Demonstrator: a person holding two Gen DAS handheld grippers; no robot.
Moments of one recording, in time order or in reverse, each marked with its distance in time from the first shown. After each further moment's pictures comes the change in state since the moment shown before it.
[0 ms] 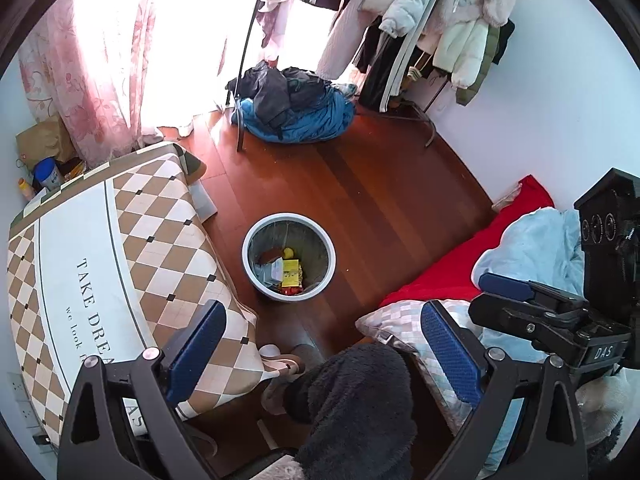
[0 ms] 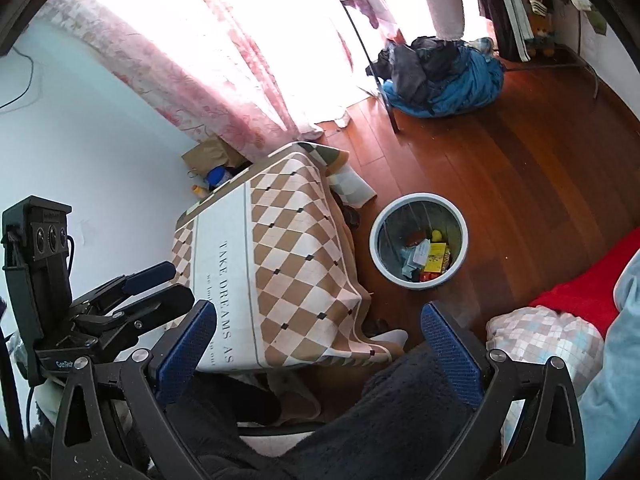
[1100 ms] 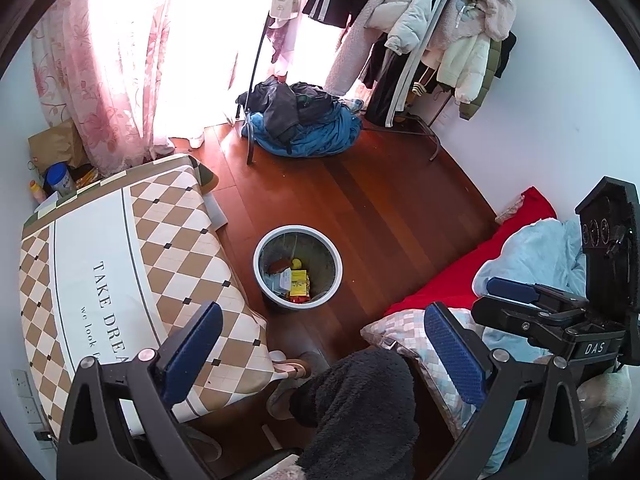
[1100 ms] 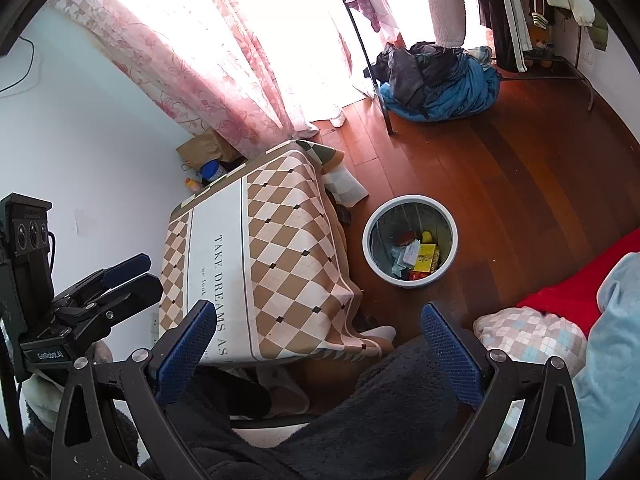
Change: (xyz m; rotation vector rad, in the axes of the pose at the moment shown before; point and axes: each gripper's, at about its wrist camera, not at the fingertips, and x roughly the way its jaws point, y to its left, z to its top) left arm -0.029 0.012 -0.004 -0.004 -0.046 0.018; right arm -0.015 0.011 -0.001 -0.025 0.009 -0.051
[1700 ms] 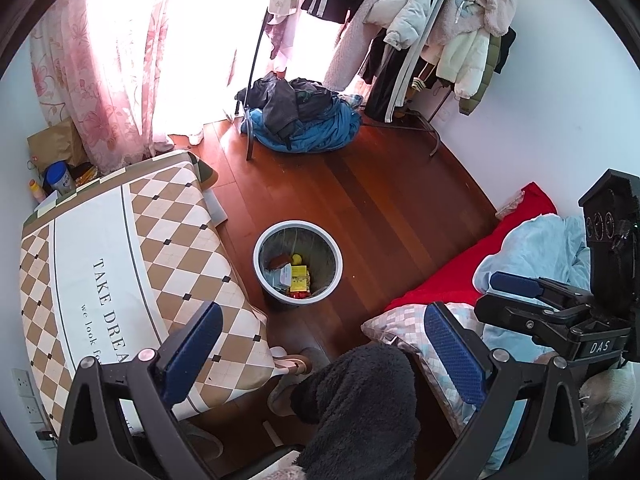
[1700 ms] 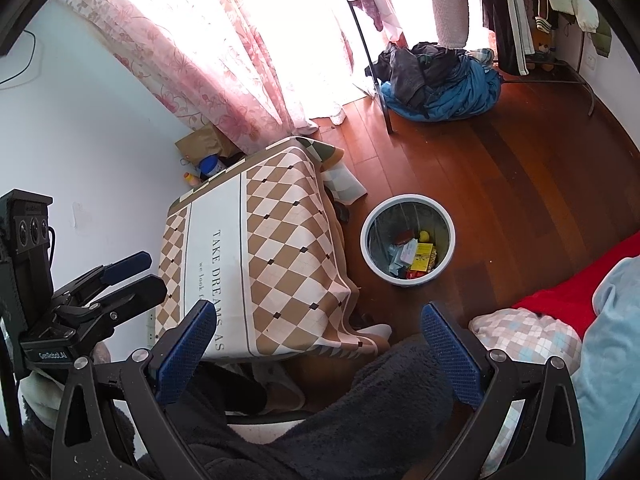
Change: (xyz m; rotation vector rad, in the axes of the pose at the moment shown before) left arm 0.000 0.003 -0.006 0.013 0.015 0.000; right arm 0.000 0.001 0.001 -0.005 0.005 -0.002
